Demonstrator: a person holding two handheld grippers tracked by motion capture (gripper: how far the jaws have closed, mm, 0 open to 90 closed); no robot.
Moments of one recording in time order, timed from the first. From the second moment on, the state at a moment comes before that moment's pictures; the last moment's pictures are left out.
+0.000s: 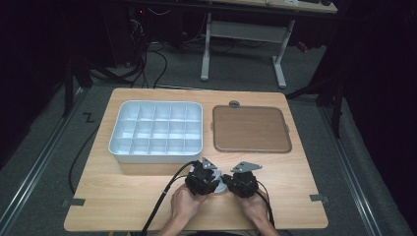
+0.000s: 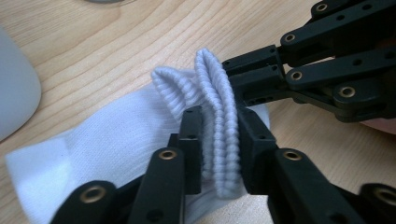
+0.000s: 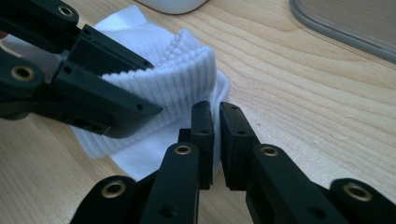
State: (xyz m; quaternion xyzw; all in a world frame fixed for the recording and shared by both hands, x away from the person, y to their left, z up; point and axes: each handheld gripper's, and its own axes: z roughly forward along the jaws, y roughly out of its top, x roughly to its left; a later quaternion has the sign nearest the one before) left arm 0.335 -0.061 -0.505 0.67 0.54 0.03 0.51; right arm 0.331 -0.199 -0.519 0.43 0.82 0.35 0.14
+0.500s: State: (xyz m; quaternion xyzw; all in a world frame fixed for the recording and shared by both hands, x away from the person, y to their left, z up) left arm 0.335 -0.048 -0.489 0.65 0.53 -0.02 0.55; right arm 0.332 -0.201 -0.521 0.43 0.82 0.35 0.14
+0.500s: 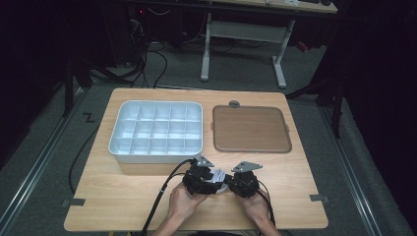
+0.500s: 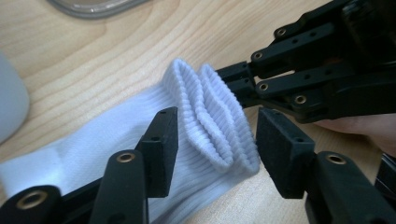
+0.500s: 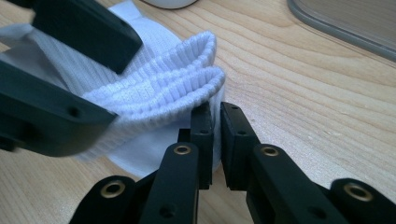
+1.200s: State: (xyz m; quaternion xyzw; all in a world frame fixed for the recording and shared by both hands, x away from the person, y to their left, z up) left arm 0.343 0.011 -0.507 0.62 0.58 0.05 0.54; right arm 0.337 -0.206 -0.521 0.43 0.82 0.35 0.13
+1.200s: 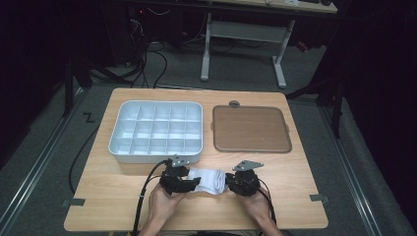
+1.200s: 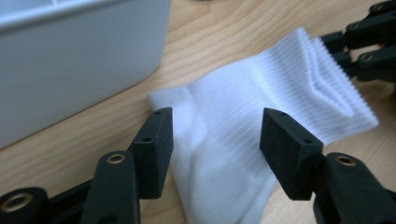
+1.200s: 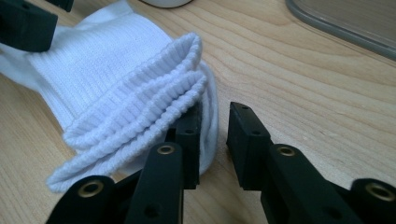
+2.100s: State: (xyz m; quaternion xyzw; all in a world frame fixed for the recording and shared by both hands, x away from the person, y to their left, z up) left arm 0.338 0.001 -0.524 0.62 0.59 0.06 0.52; right arm 0.299 -0.192 -0.493 0.41 0.82 0.37 0.15
